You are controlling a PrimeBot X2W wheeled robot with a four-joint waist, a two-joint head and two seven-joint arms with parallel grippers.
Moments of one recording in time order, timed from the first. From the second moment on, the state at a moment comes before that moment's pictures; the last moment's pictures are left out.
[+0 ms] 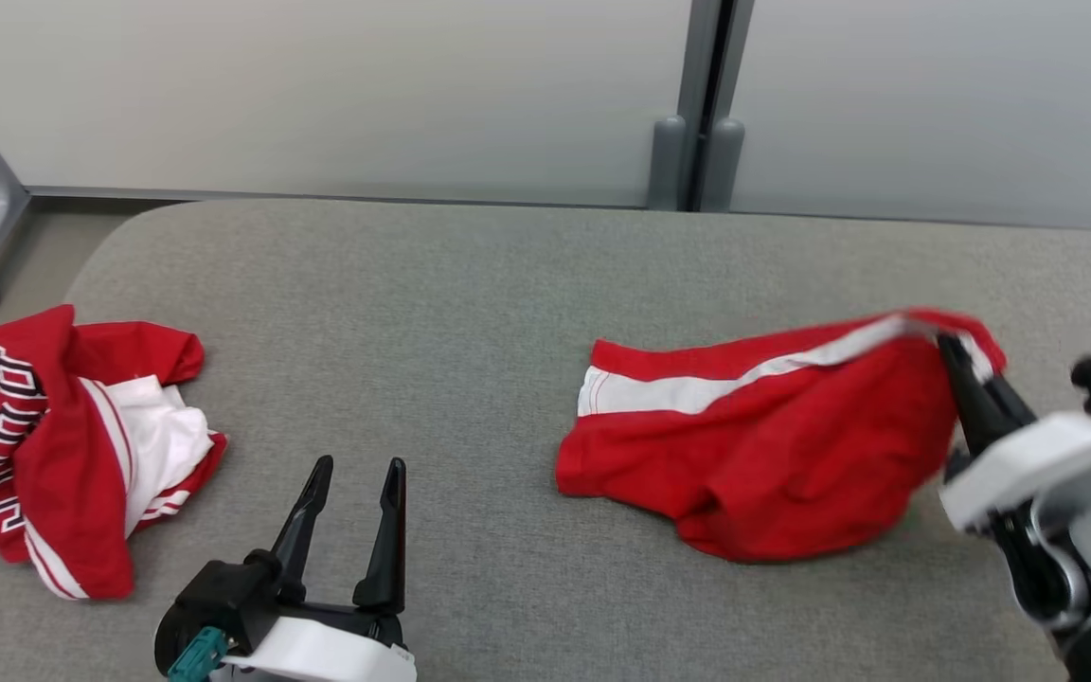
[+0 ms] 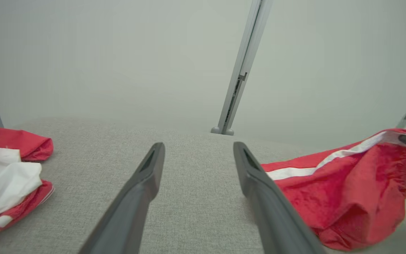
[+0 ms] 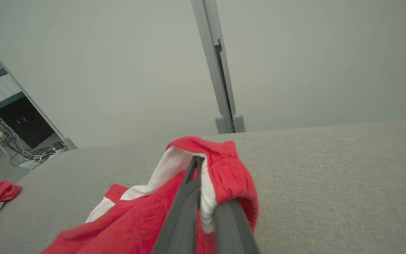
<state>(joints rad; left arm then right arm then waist) 0.00 0.05 -0.22 0.15 -0.34 -0.04 -0.26 -0.49 -0.42 0.52 0.54 0.87 0.13 -0.25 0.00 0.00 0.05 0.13</state>
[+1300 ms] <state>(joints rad) -0.20 0.12 -0.21 0.27 -0.43 -0.10 0.06 -0.35 -0.46 0.41 0.45 0.92 0.13 -0.26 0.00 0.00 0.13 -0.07</state>
